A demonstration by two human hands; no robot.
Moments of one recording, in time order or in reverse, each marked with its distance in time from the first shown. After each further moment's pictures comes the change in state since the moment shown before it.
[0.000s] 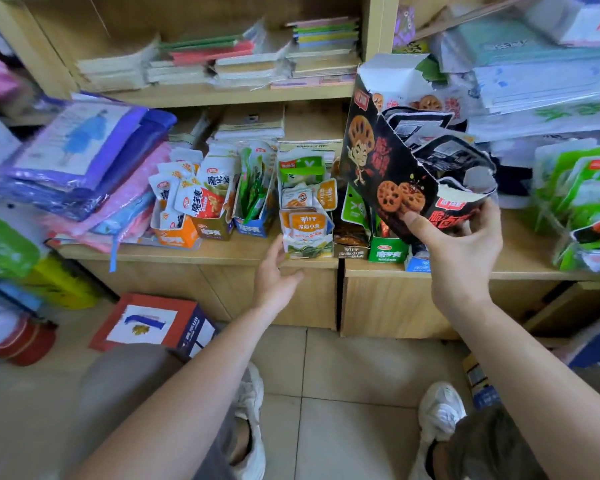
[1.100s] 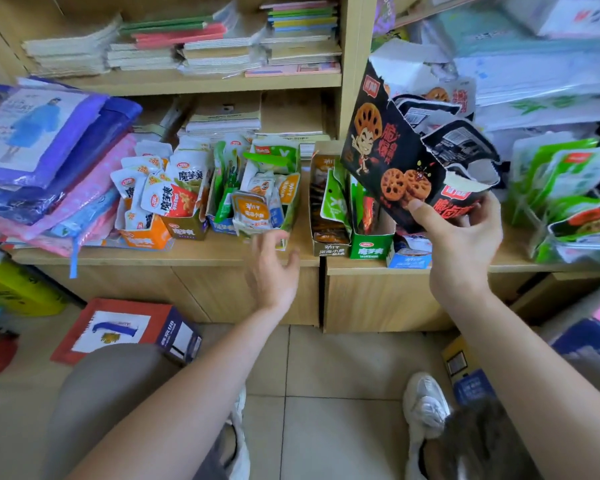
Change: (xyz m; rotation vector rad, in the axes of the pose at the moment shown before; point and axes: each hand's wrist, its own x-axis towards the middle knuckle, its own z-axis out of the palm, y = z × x) left_hand -0.006 0.026 0.038 0.264 0.377 0.381; right_hand 0.023 0.008 -0.011 0.055 0.109 0.041
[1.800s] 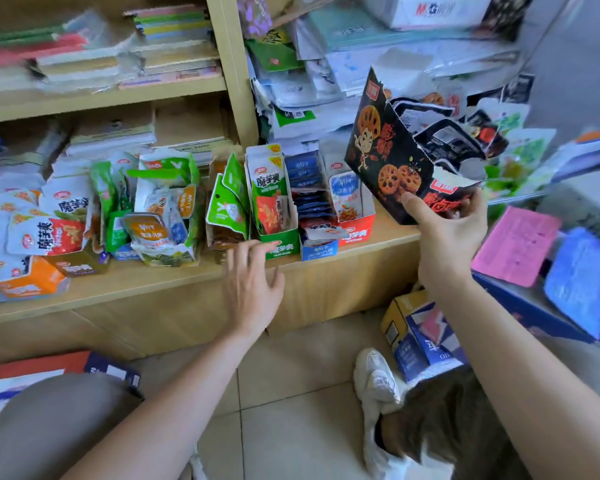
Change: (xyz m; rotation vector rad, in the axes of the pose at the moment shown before) left_hand -0.046 0.056 0.053 0.139 -0.183 0.465; right_hand 0.035 -0.017 -0.118 -0.113 0.303 -0.050
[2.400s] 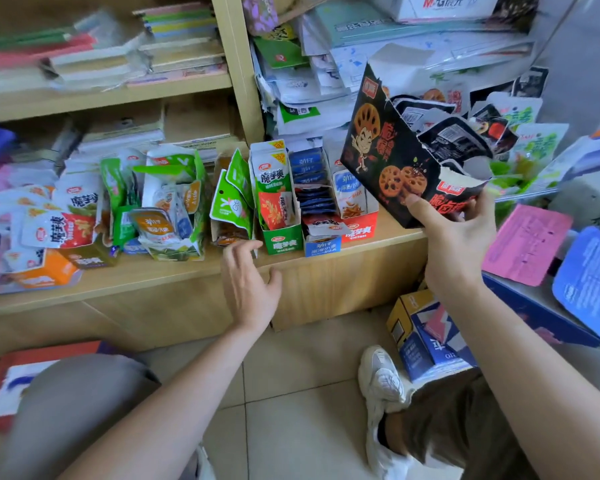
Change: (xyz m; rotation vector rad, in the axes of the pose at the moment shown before) left_hand -0.009 0.001 0.003 -0.179 0.089 -0.200; right_hand -0.005 -0.001 -0.012 -0.010 -0.079 0.005
